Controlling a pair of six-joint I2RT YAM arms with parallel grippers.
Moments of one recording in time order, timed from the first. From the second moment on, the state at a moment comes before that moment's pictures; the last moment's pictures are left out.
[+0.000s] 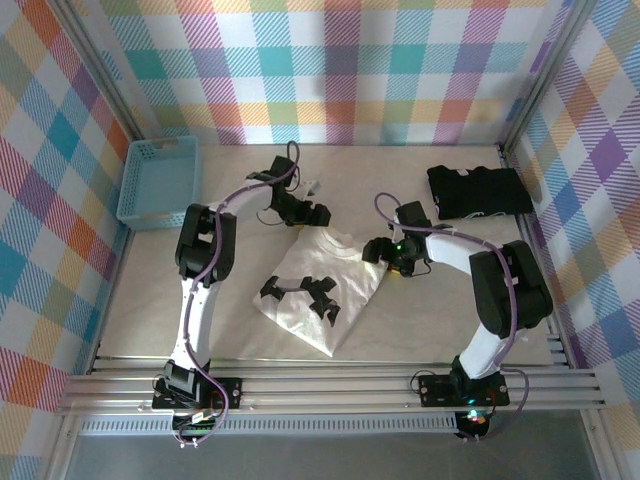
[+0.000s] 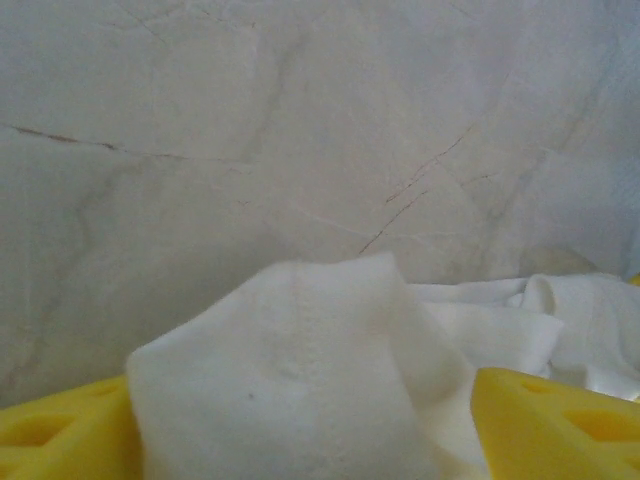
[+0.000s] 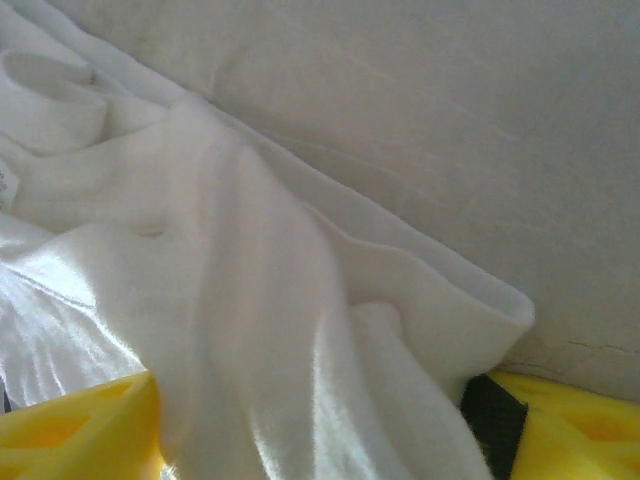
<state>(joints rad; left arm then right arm) -0.36 2.32 1.84 -0.72 0.62 -0.08 0.34 1.71 0.93 -0.37 -0.37 0.55</state>
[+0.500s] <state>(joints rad) -0.35 2.43 1.93 -0.80 0.81 -0.07 0.32 1.75 0.93 -0.36 -0.37 0.61</state>
